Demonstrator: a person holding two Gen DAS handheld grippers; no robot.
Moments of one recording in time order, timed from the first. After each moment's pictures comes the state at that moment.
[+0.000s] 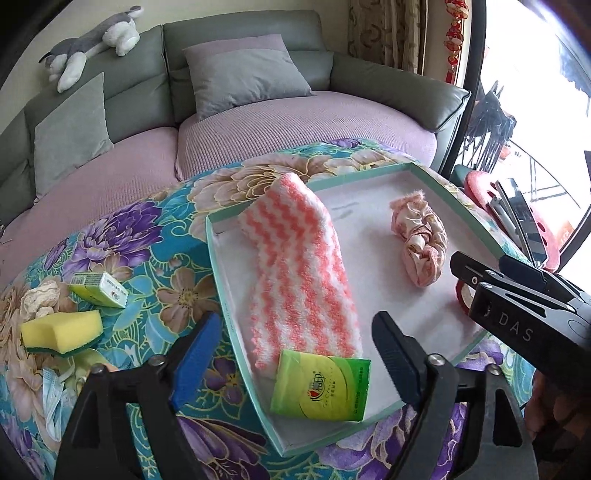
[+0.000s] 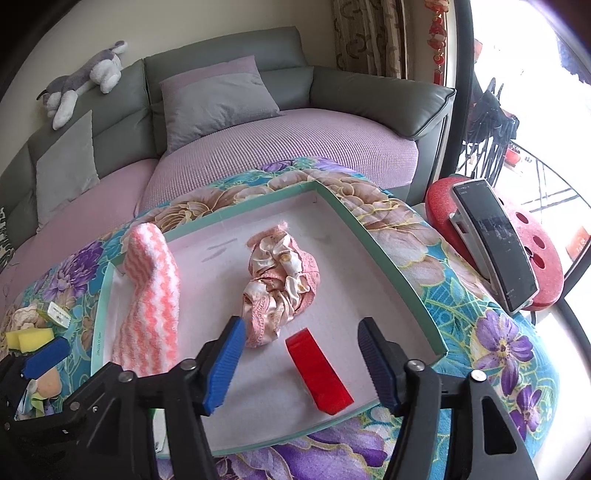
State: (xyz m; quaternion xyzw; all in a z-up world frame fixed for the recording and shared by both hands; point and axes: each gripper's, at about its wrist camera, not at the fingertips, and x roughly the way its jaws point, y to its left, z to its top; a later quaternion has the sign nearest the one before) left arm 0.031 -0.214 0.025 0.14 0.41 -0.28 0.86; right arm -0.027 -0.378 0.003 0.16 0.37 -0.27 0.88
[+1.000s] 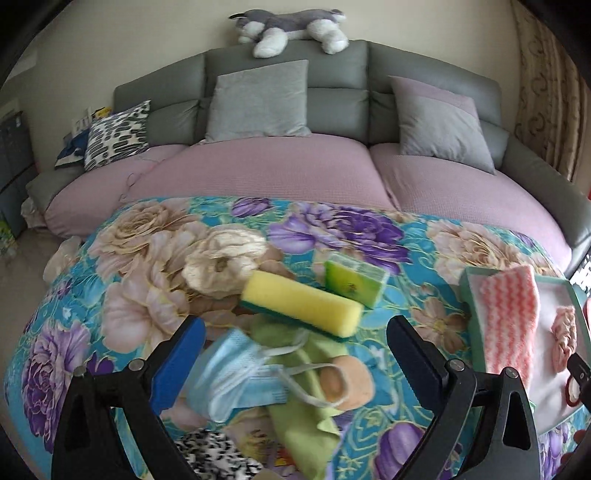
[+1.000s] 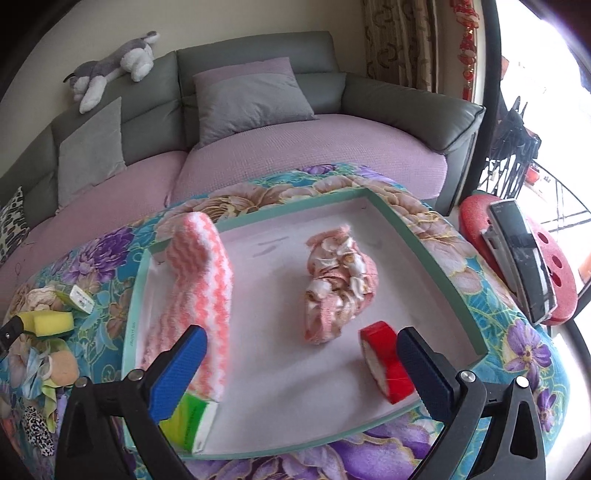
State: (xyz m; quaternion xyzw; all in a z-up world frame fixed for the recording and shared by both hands) left arm 0.077 -0.019 0.043 0.01 0.37 0.00 0.93; right arm -0.003 -0.324 0.006 0.13 0.37 -0.20 0.90
